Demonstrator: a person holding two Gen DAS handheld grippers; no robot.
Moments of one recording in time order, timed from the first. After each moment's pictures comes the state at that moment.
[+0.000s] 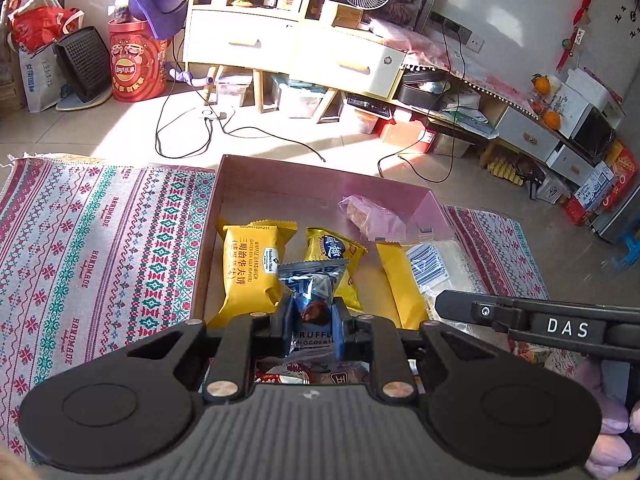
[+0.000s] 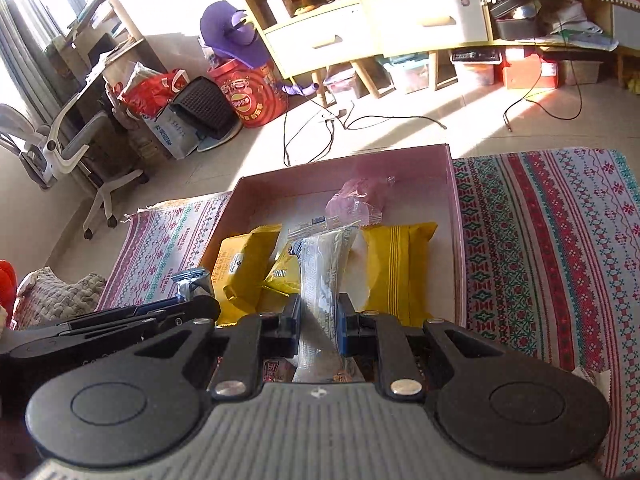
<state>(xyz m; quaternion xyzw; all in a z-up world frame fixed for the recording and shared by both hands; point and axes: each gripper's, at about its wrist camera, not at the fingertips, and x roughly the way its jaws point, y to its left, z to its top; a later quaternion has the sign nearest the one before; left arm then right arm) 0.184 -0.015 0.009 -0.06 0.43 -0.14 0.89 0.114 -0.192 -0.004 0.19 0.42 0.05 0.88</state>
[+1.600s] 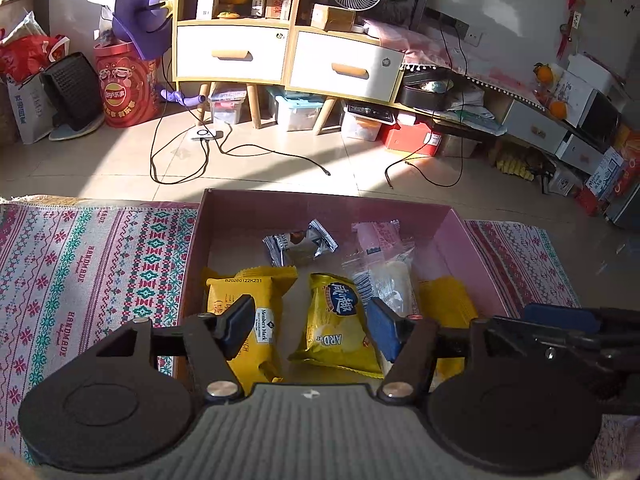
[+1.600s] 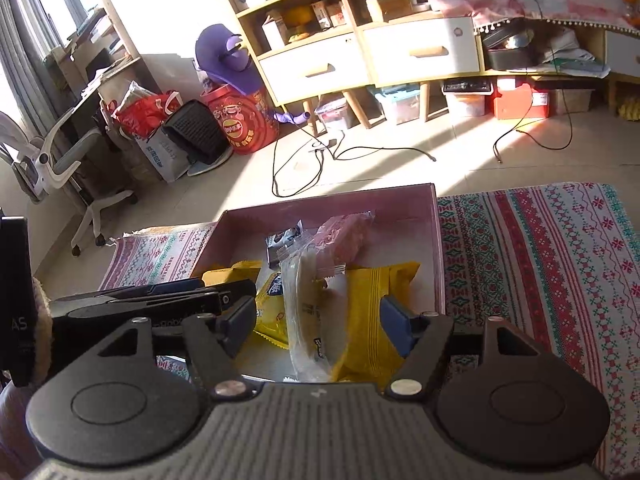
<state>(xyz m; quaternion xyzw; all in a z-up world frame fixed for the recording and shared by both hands) 0.213 -0.030 0.006 -0.02 0.41 -0.14 0.90 0.115 -0.196 0.009 0.17 0.39 0.03 0.91</state>
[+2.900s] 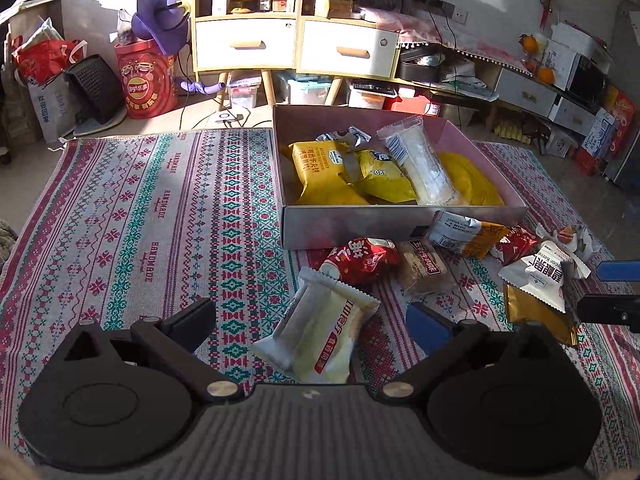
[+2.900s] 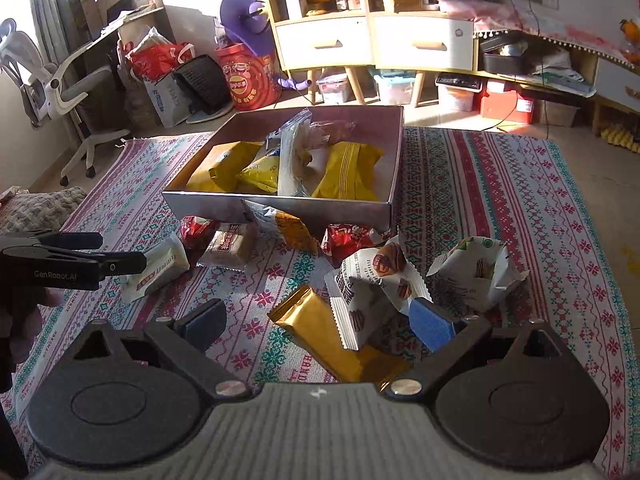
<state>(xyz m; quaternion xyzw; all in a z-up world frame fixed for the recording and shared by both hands) 0.102 0.038 -0.019 0.02 0.40 -0.14 0.90 0.018 -0.184 -0.011 0.07 0.41 0.03 0.91</state>
